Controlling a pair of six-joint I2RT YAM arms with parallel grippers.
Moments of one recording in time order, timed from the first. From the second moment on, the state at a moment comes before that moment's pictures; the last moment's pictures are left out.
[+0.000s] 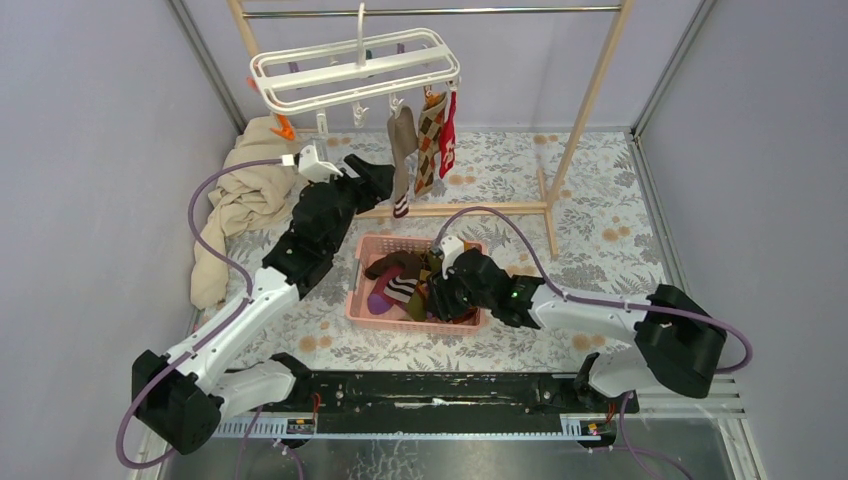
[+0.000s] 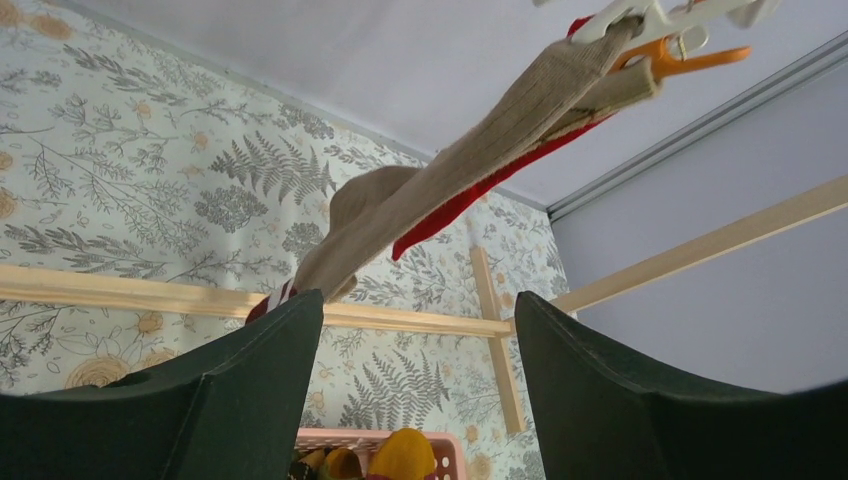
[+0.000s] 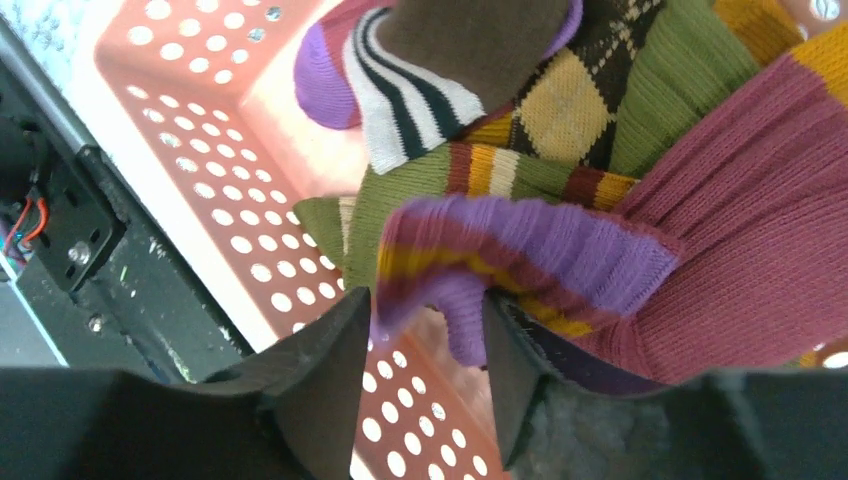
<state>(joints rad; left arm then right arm) -0.53 1.08 0.90 0.11 -0.30 -0.72 0.98 1.40 0.70 0.03 -0.05 0.37</state>
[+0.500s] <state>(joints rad) -0.53 1.18 0.91 0.11 -0.29 -0.68 1.00 1.06 0.76 -0.08 -0.04 0.38</state>
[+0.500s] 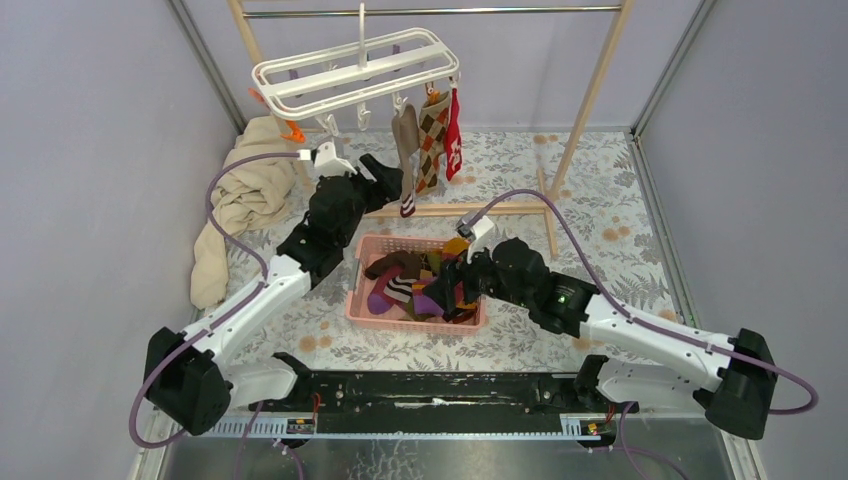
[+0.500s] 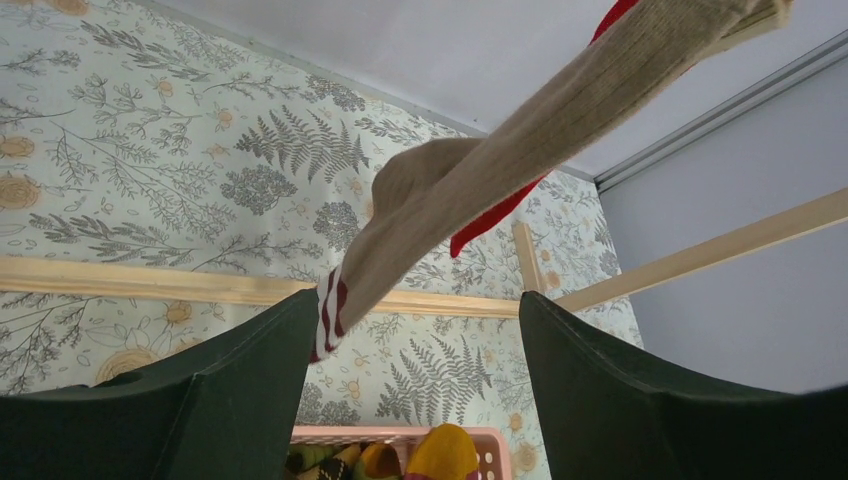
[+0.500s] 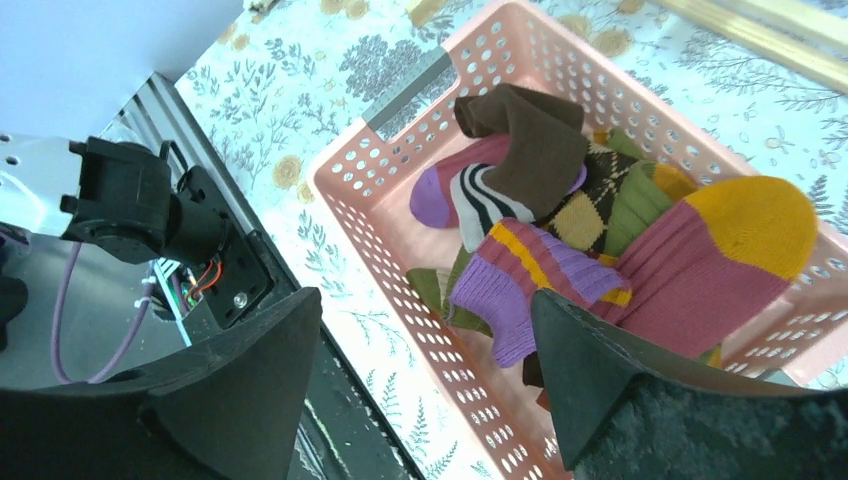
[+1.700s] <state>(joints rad) -0.59 1.55 1.08 0.24 -0.46 -0.50 0.83 0.91 0.61 -0.06 -0.06 0.51</state>
